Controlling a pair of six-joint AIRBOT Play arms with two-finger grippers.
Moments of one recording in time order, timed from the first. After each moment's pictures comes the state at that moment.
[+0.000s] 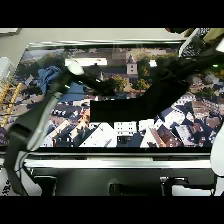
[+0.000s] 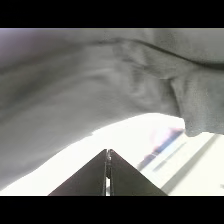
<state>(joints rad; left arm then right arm) -0.40 -1.96 2.06 0.88 -1.33 -1.81 -0.04 -1.53 1.90 -1.06 1.60 1.90</state>
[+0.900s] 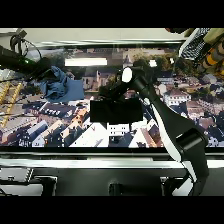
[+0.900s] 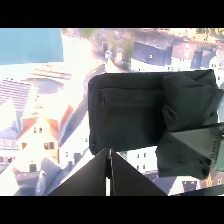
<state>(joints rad) -0.01 -1.58 1.98 1.15 -1.58 -1.79 0.50 -1.87 1.90 -1.09 1.27 2.01</state>
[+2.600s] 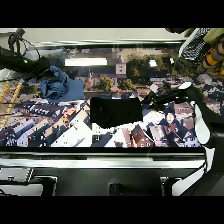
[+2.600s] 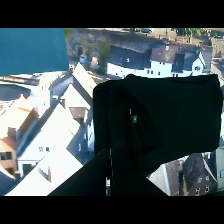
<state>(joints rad) -0.01 -1.58 1.98 1.16 -1.55 -1.75 -0.12 -1.89 1.49 -0.75 1.30 1.41</state>
